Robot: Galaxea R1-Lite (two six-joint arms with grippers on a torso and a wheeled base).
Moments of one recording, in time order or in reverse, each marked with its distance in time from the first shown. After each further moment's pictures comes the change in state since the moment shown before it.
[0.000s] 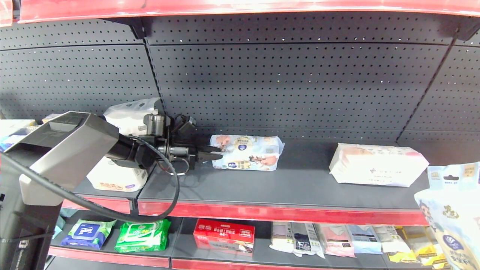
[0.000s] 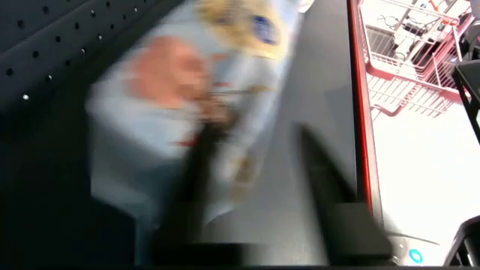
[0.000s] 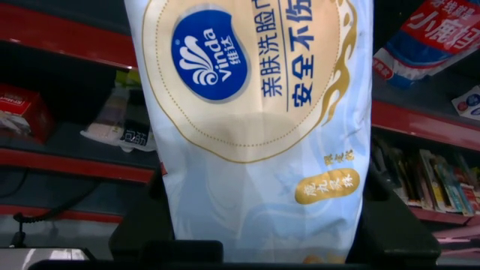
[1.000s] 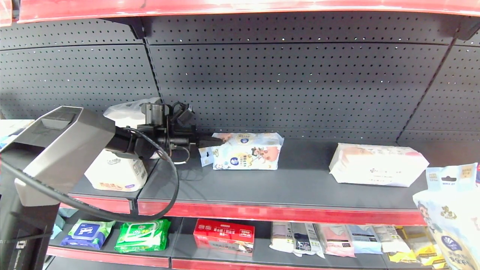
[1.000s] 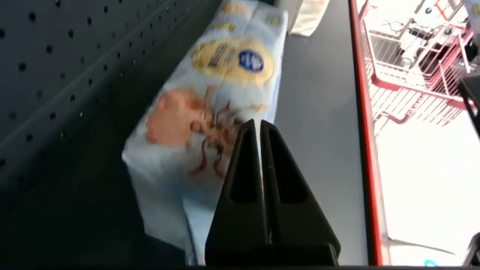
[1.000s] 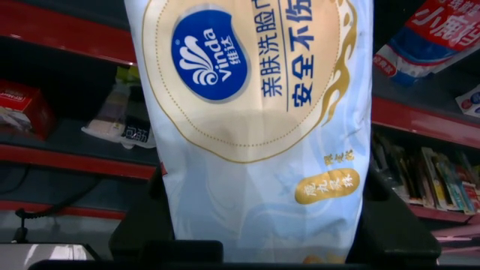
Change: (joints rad) left arm -0.002 -0.020 -0.094 -0.004 -0.001 -0.066; right arm 0.002 0.010 0.002 0.001 -0.001 0.000
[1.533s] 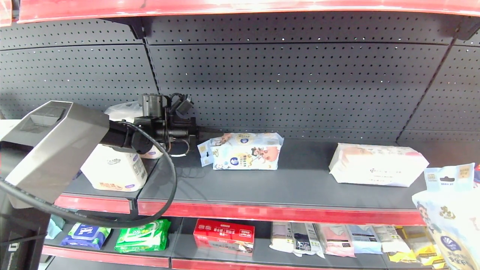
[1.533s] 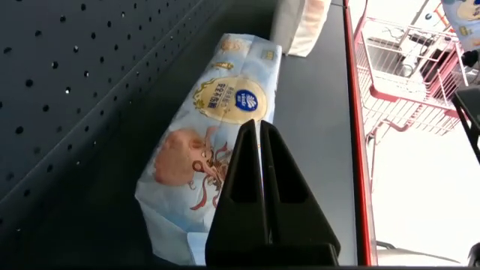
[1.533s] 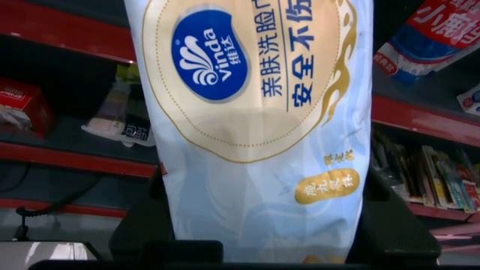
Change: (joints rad) left arm -0.002 -0.034 -0.032 0.004 0.001 -0.041; right arm -0.001 0.007 0.000 0.000 0.000 0.000
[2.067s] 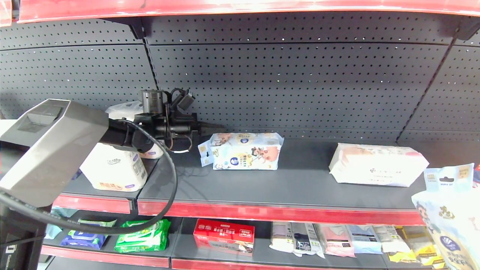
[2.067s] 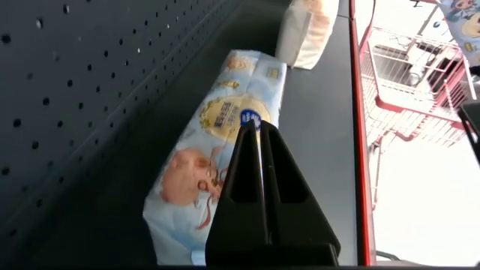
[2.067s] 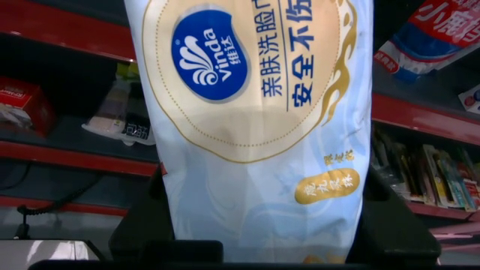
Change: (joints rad) left arm -0.018 -0.014 -0.003 -0.052 0.038 -0.058; right arm 0.000 0.006 0.000 0.000 0.000 0.001
